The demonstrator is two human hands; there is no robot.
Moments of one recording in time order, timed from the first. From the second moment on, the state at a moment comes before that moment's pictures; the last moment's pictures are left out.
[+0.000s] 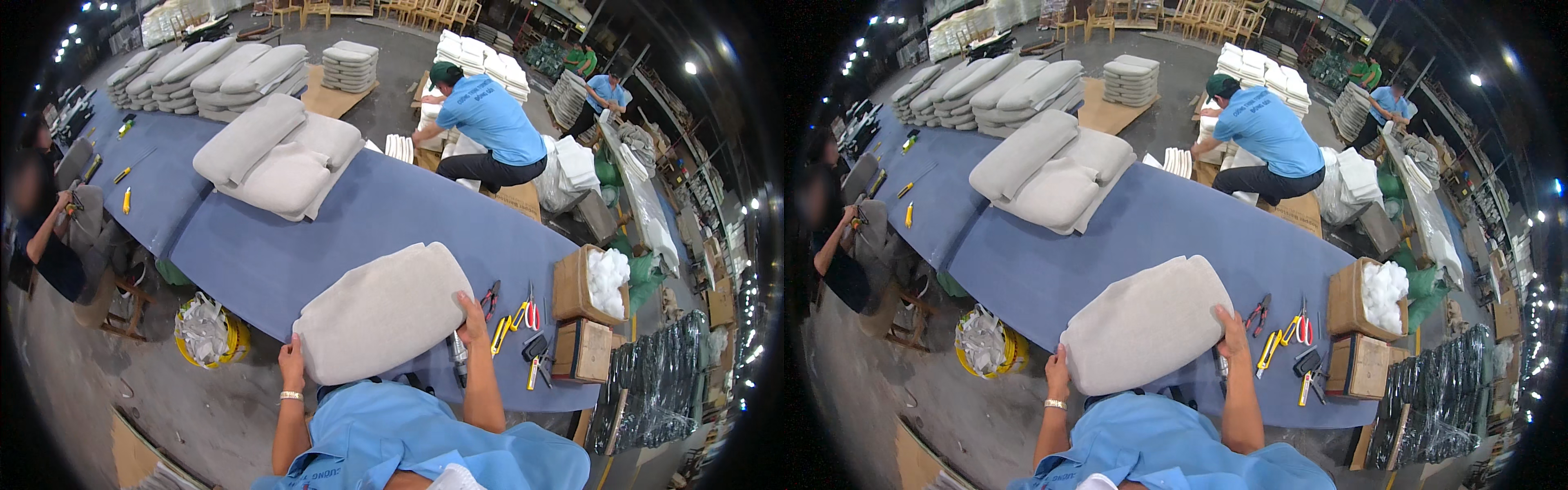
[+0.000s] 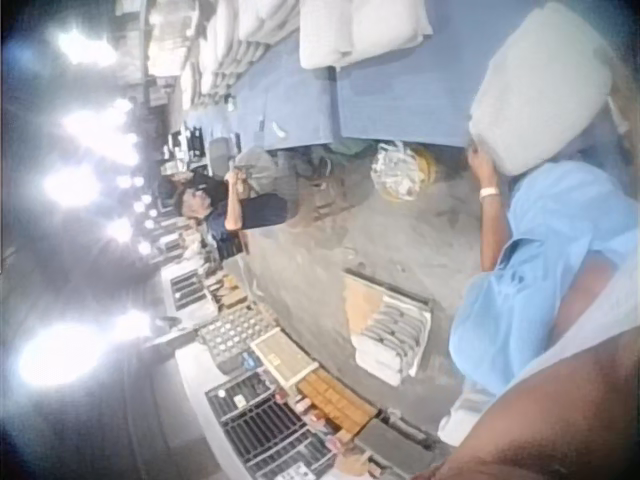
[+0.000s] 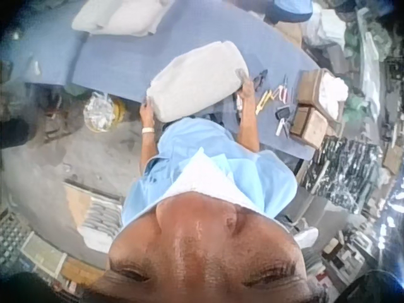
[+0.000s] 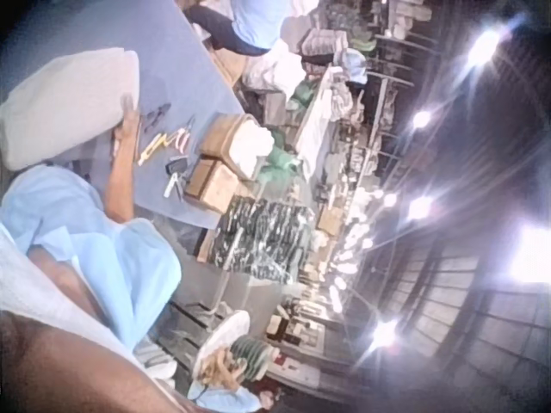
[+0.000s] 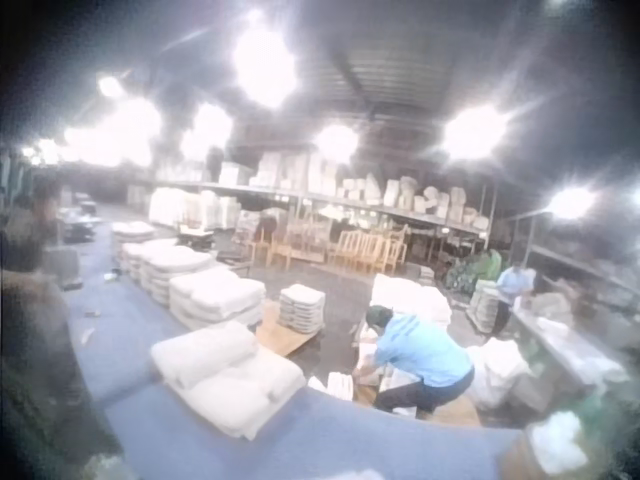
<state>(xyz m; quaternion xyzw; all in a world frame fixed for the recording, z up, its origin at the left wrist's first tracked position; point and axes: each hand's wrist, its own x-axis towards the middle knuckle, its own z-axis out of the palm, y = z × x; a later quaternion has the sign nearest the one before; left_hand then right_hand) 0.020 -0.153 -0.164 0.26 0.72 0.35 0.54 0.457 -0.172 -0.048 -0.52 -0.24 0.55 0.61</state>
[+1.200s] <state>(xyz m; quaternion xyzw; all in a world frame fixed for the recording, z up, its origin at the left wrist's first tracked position) 0.035 -0.105 0.011 0.56 0.37 0.42 0.62 0.253 -0.108 -0.109 -0.41 -0.03 0.65 0.64</state>
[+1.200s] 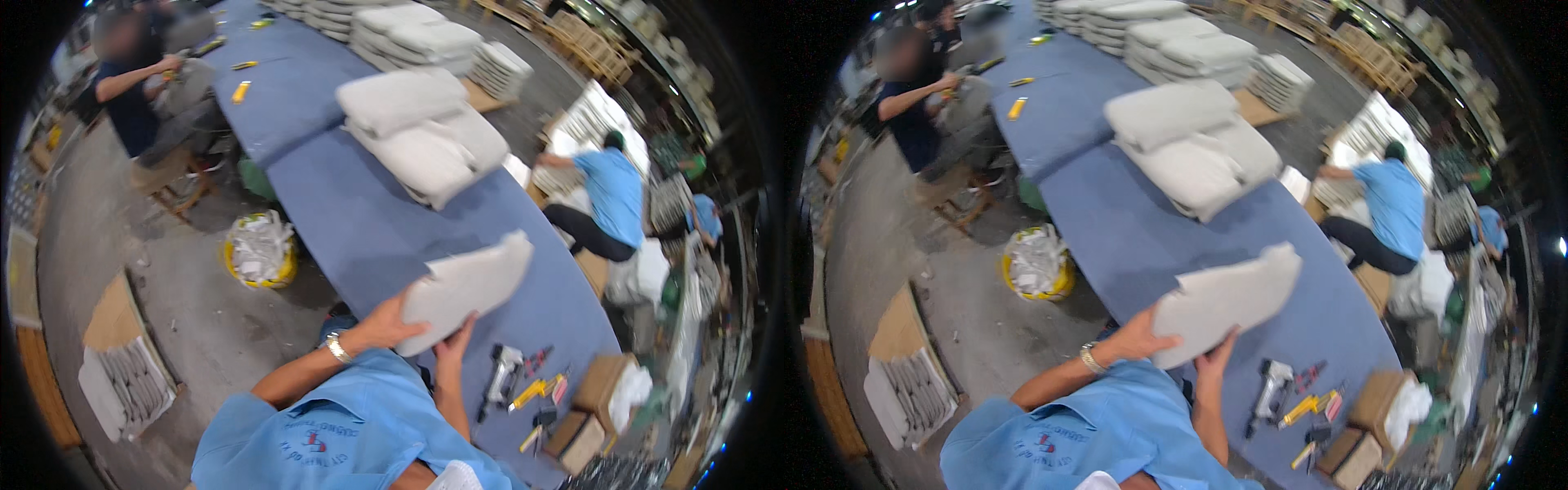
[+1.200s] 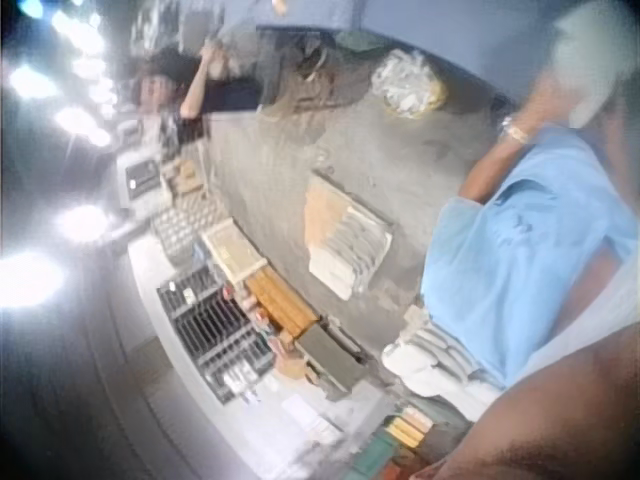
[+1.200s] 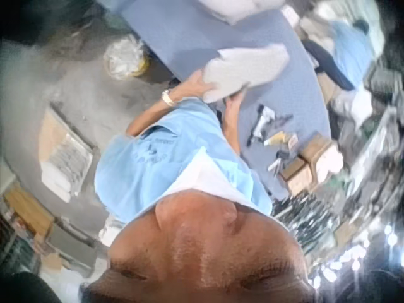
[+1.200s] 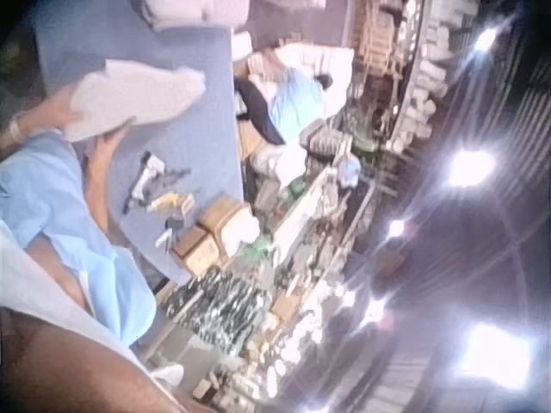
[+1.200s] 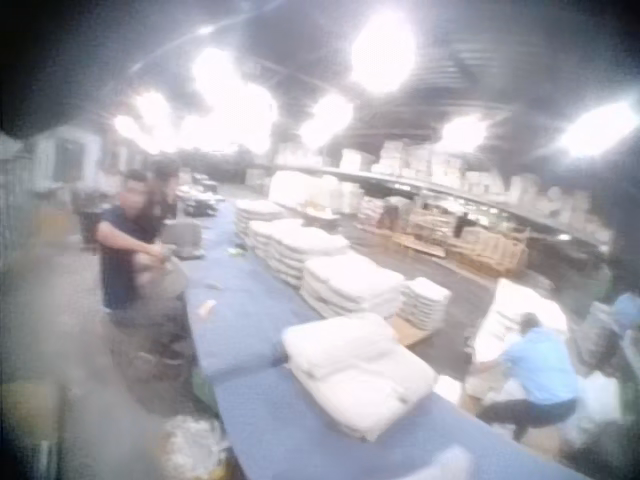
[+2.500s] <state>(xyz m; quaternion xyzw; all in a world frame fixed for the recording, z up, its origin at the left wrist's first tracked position) -0.154 0.018 -0.121 0.27 0.53 0.33 0.74 0.307 -0.120 -0.123 -0.85 -0.48 0.05 0.20</state>
